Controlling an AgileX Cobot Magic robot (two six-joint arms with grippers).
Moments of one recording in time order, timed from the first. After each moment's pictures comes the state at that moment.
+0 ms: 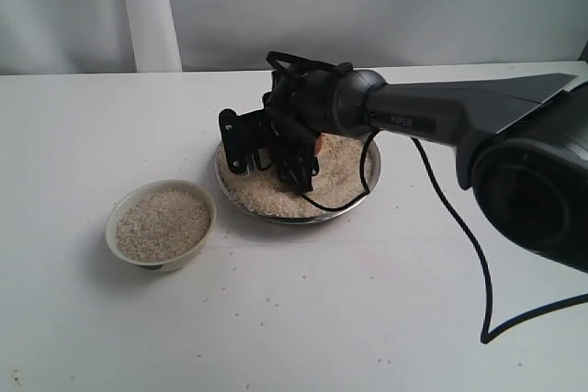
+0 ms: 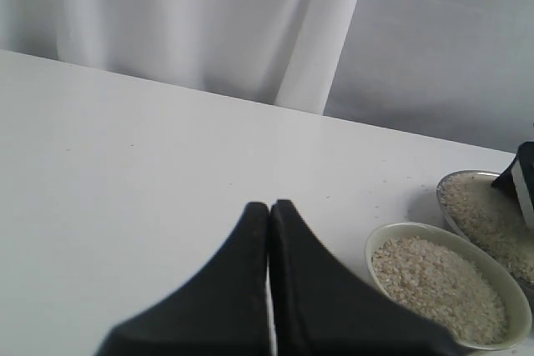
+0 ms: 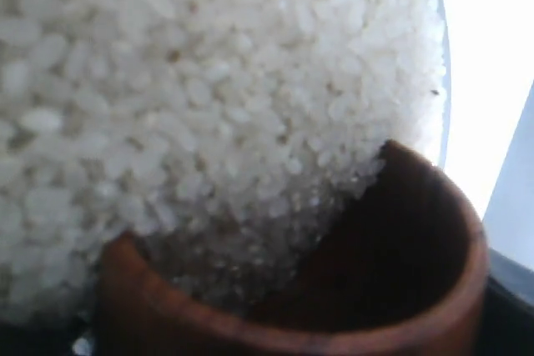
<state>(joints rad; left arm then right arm) 0.03 0.00 0.00 0.06 0.26 -0.27 0.66 2.43 -1.85 -0.56 0.59 -0.76</state>
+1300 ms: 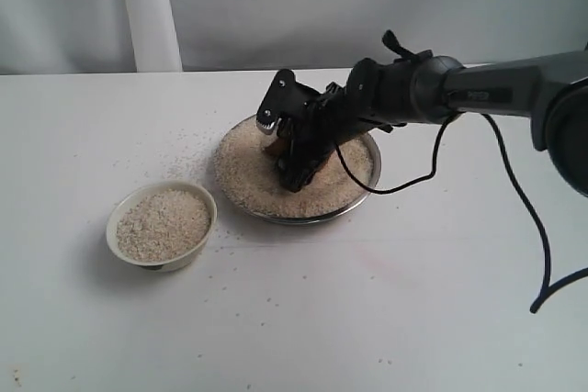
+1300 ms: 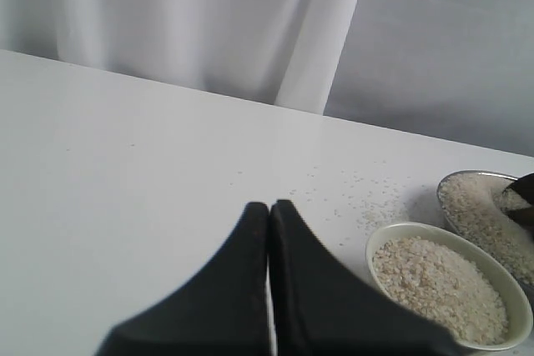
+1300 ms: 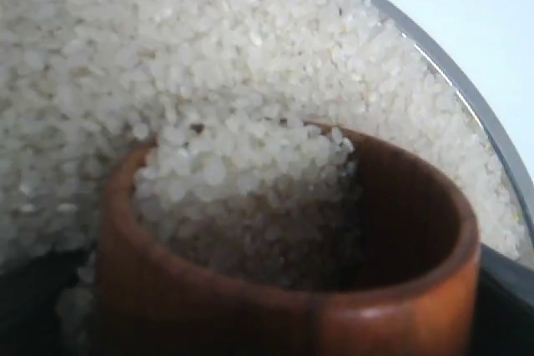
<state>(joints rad) 0.03 0.00 0.00 0.06 0.26 -0.27 0.47 2.35 -1.66 0.49 0.36 -1.20</state>
